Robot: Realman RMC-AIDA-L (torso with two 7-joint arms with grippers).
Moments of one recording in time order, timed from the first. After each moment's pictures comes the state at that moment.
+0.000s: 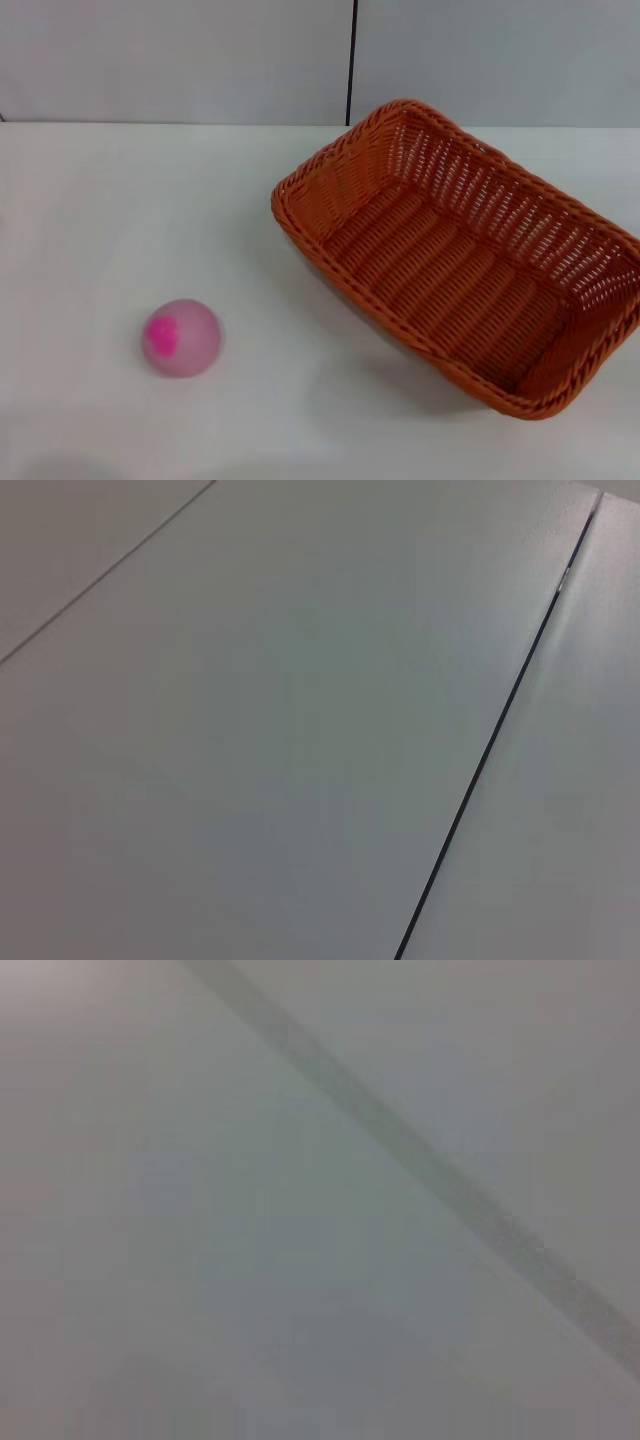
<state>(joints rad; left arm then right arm) -0.21 -2.07 -0.80 -0.12 -1.18 -1.83 2.44 0.28 2.04 -0.13 -0.48 -1.44 -1.68 1.50</state>
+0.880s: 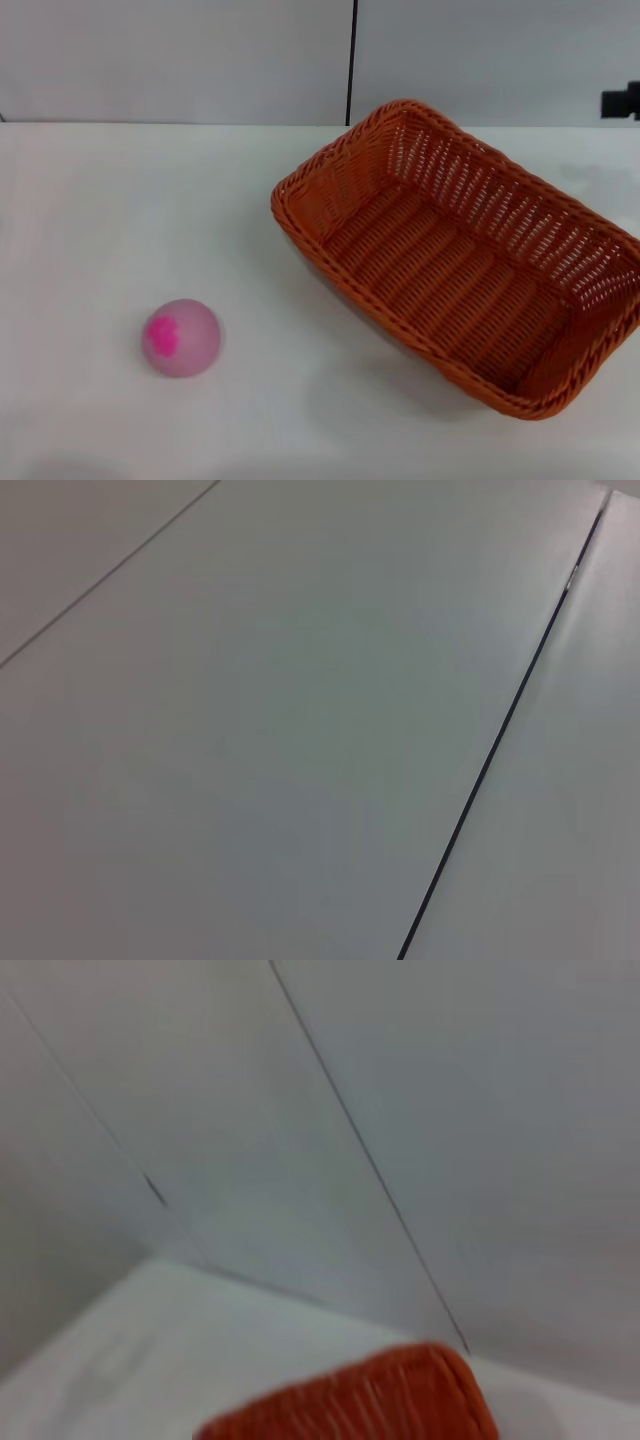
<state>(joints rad) -0.20 -2.07 -0.80 -0.13 -1.18 -1.83 2.44 0.55 1.95 -0.59 -1.18 -2.14 -1.77 2.18</state>
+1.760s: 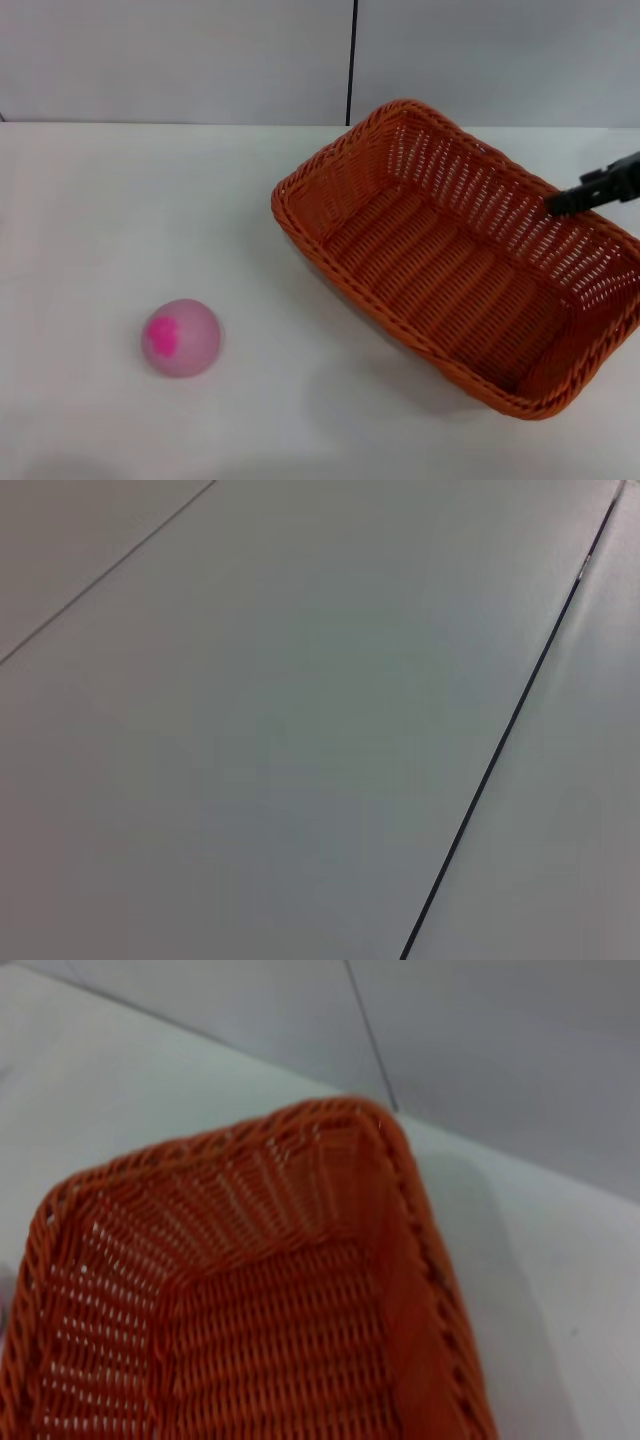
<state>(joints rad) -0.20 -2.07 -0.80 -0.13 -1.18 -1.81 2.44 0.70 1.98 -0.79 -1.04 -2.51 -1.65 2.22</state>
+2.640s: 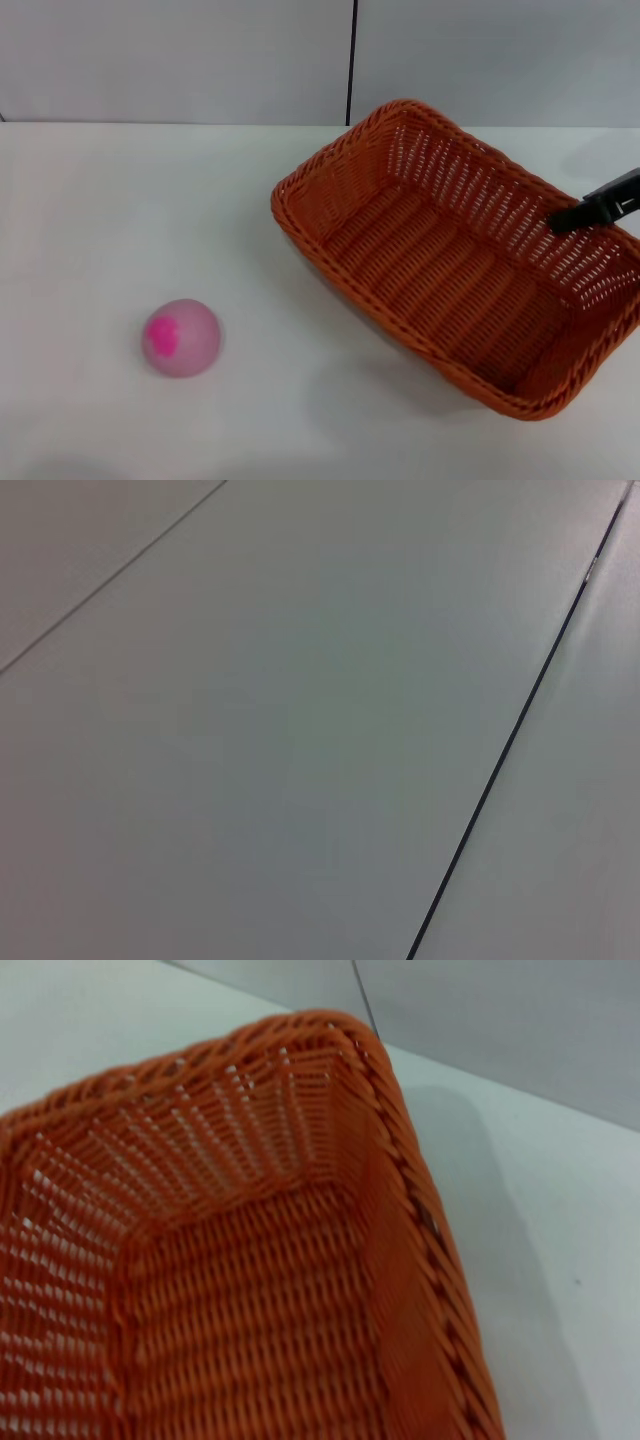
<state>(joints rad) -0.19 -2.07 -0.80 -0.14 -1.18 -1.81 2.44 0.71 2.00 -0.81 -0.95 -2.56 -1.57 2.22</state>
